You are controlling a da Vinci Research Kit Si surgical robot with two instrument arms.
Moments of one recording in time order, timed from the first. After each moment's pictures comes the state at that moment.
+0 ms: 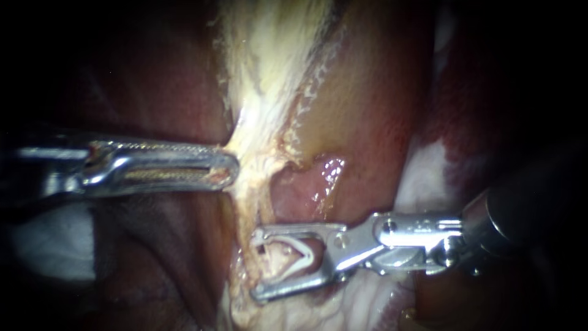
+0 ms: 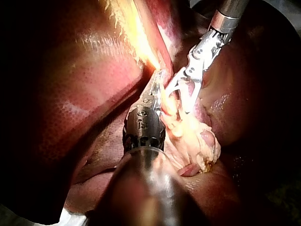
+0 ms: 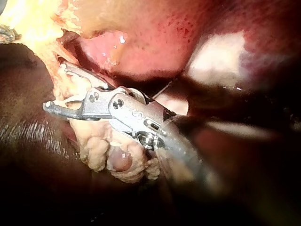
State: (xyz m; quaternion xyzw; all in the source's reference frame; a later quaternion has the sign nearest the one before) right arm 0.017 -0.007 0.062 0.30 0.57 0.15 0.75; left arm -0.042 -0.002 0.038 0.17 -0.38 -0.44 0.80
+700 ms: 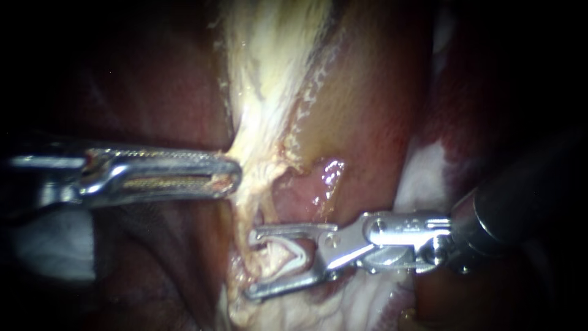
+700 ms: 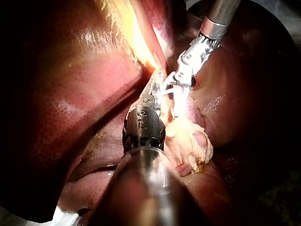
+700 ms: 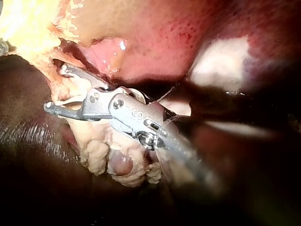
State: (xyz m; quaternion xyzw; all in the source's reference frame) right arm 0.017 -0.007 0.063 0.31 0.57 0.15 0.75; left arm -0.043 -0.003 0.036 0.17 -0.38 -0.44 0.80
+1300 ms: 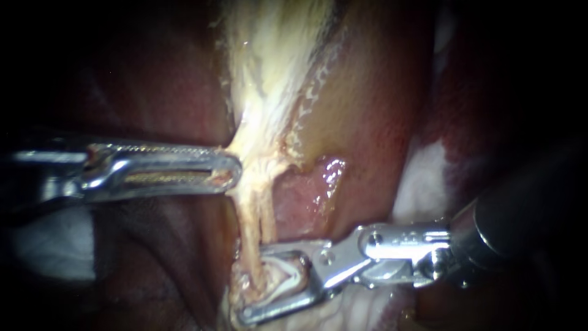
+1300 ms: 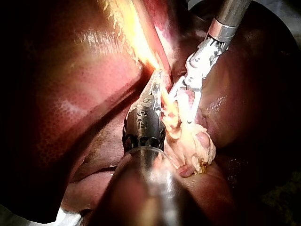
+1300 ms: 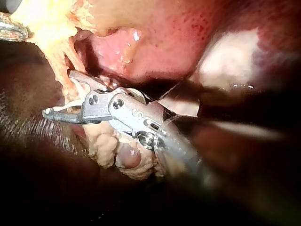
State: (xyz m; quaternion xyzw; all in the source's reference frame) right arm 0.018 -0.008 0.060 0.35 0.58 0.12 0.72; left arm -0.042 -0.002 0.038 0.17 -0.38 -0.44 0.80
